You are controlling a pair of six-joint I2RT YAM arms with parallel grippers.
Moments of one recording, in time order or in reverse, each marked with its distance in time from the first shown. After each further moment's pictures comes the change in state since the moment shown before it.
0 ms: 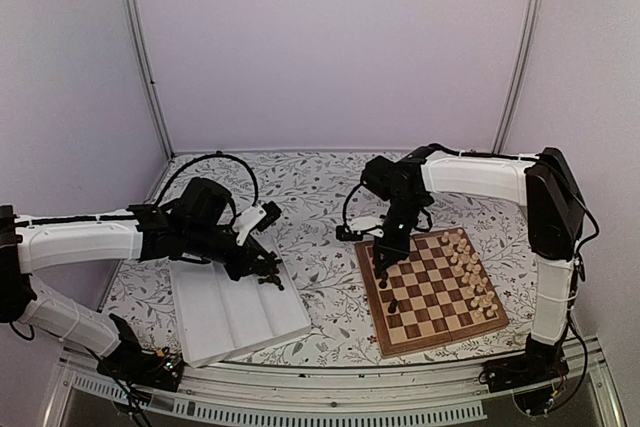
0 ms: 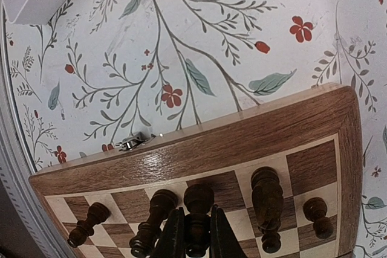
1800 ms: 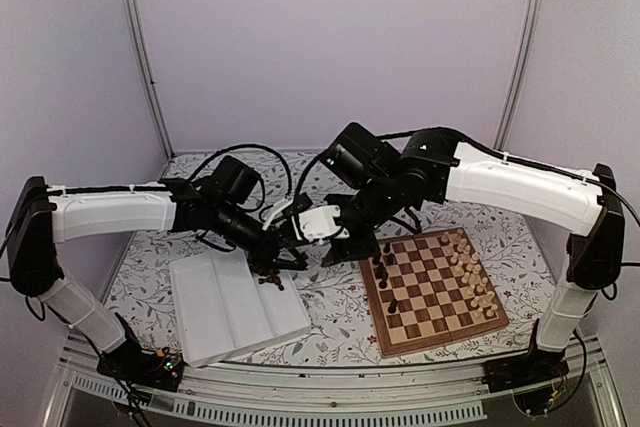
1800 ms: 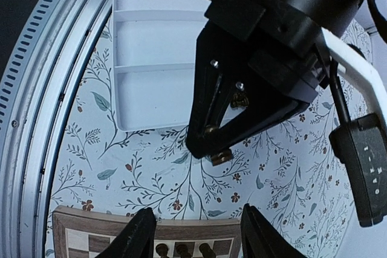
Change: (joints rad) left arm 0.002 0.231 0.248 -0.098 0.416 -0.047; right arm 0.331 -0.210 0.162 0.117 0.102 -0.205
